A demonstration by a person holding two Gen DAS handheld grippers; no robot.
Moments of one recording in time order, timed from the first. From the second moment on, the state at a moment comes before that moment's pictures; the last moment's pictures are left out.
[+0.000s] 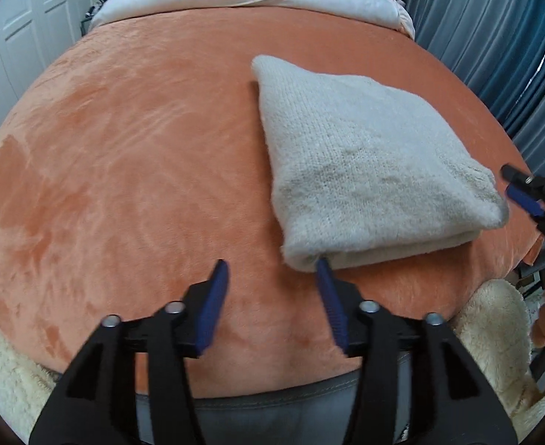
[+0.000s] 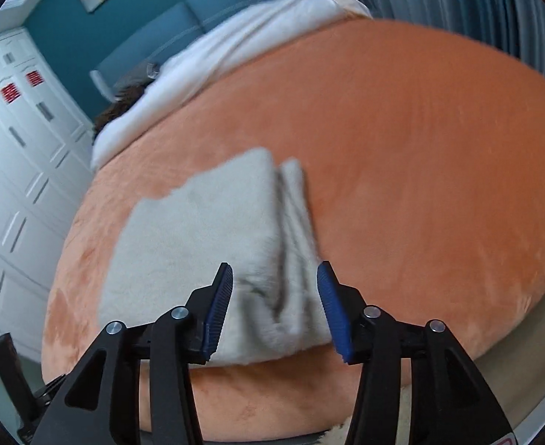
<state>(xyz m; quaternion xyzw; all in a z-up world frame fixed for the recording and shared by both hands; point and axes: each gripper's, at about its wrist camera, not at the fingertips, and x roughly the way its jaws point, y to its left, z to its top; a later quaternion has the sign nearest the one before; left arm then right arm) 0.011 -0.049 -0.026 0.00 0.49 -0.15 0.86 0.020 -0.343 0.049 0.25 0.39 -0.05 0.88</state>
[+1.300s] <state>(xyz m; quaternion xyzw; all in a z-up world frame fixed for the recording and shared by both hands) 0.005 -0.086 0.013 0.02 0.47 -0.16 0.87 0.063 -0.338 0.025 0.25 0.42 0.03 0.87</state>
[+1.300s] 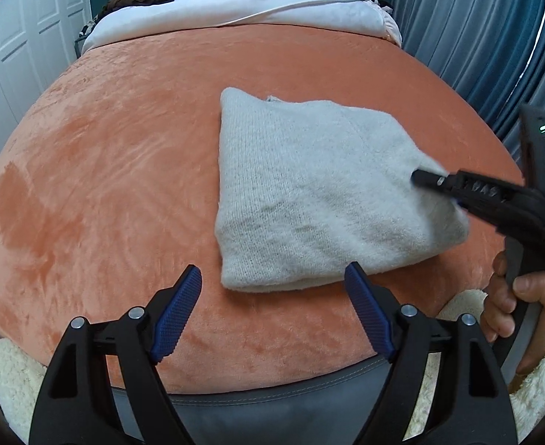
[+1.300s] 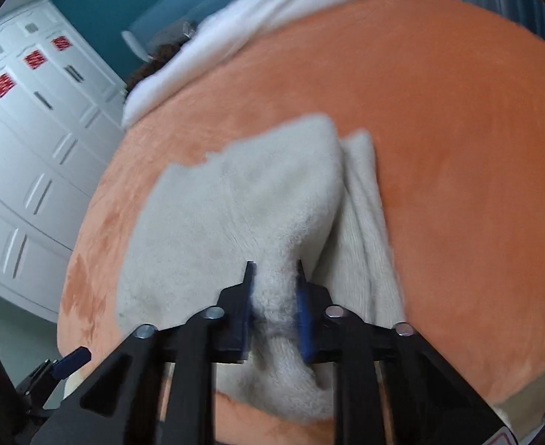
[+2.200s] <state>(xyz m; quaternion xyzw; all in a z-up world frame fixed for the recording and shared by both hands) 0.026 -0.098 0.004 0.02 0.49 -0.13 0.86 0.066 -0.306 -0.009 0.19 0.50 0.03 0.84</state>
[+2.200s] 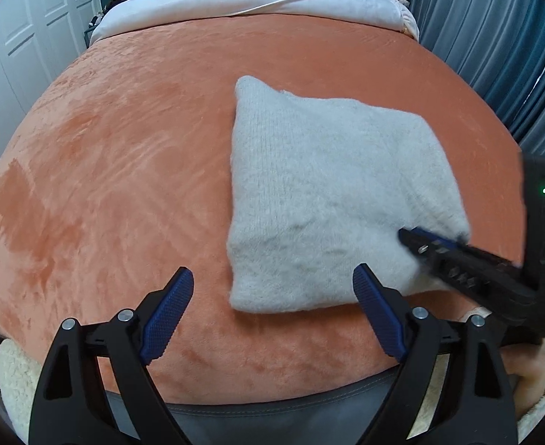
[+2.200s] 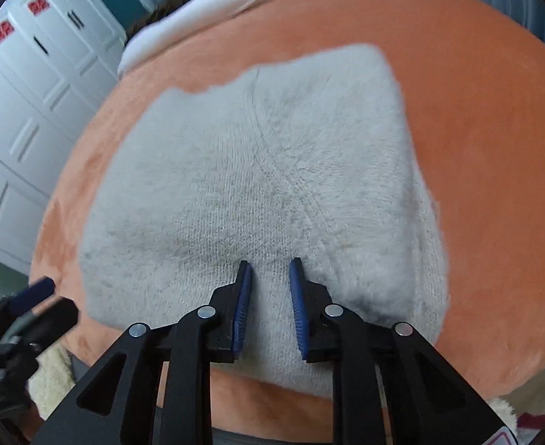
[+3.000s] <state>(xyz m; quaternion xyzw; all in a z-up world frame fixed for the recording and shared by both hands) 0.040 -0.074 -0.002 0.01 0.50 -0.10 0.86 0.116 -0.342 0.050 0.18 0.46 -0.01 0.87</state>
